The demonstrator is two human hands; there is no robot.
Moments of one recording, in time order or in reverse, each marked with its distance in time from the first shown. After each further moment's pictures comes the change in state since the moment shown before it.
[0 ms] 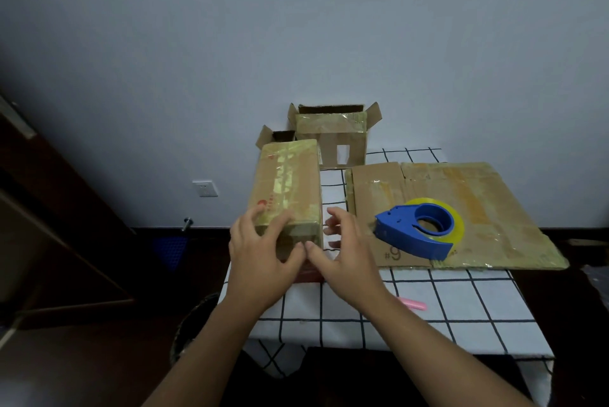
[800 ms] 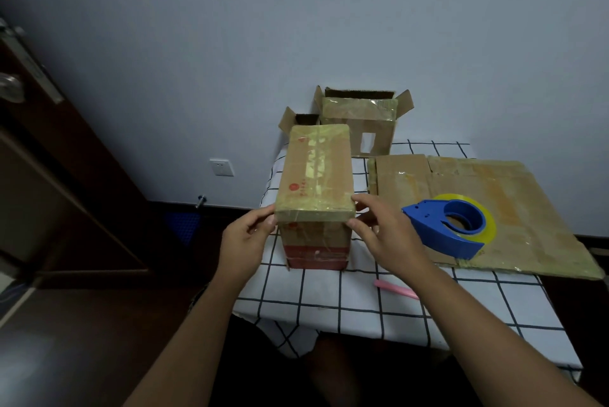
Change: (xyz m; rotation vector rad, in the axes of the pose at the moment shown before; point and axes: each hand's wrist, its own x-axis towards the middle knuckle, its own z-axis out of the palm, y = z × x) left_hand 0.010 -0.074 -0.001 -0.758 0.066 -0.212; right_hand 0.031 0.022 -0.016 -0.280 -0.098 -0.202
